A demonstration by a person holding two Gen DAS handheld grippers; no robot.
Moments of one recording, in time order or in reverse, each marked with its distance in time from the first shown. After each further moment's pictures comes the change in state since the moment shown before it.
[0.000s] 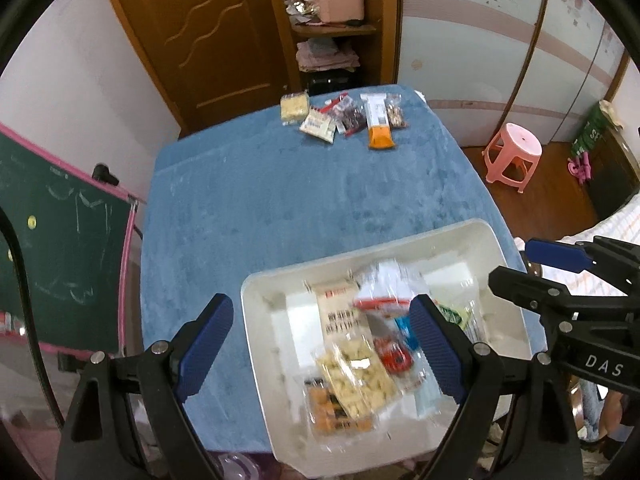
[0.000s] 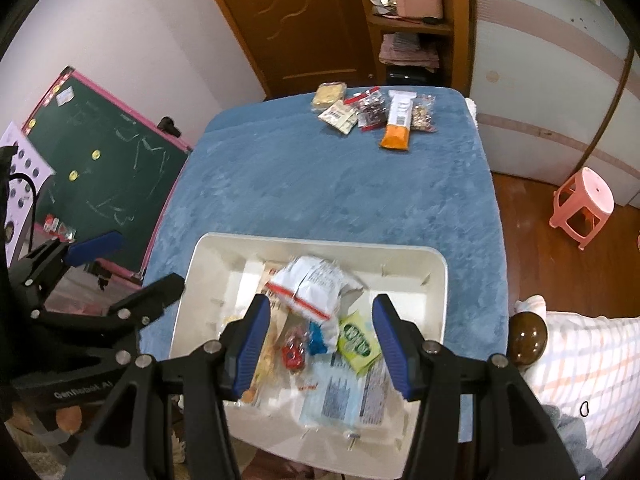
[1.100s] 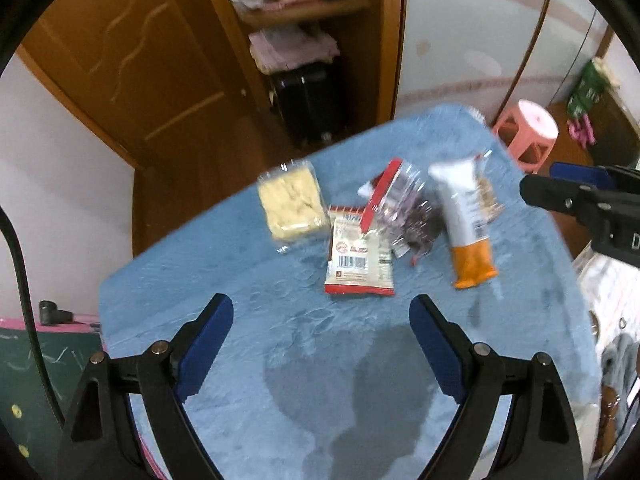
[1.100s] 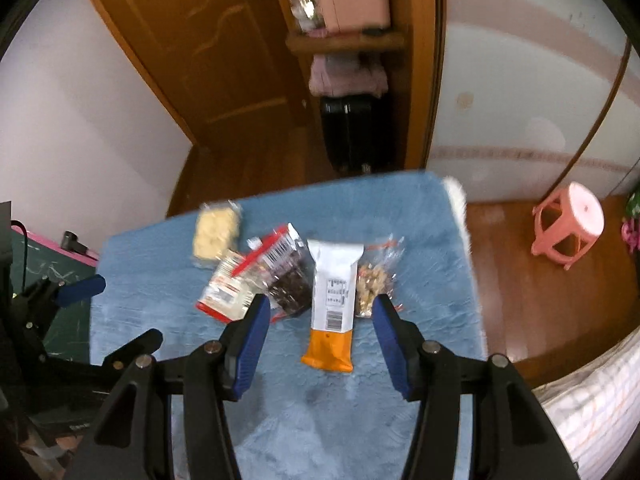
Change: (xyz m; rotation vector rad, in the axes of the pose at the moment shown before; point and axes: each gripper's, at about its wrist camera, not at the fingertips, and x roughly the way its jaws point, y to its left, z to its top) left arm 0.259 0.038 0.259 0.206 0.121 -0.060; right arm 0.174 -0.105 0.260 0.180 -0.020 -0.141
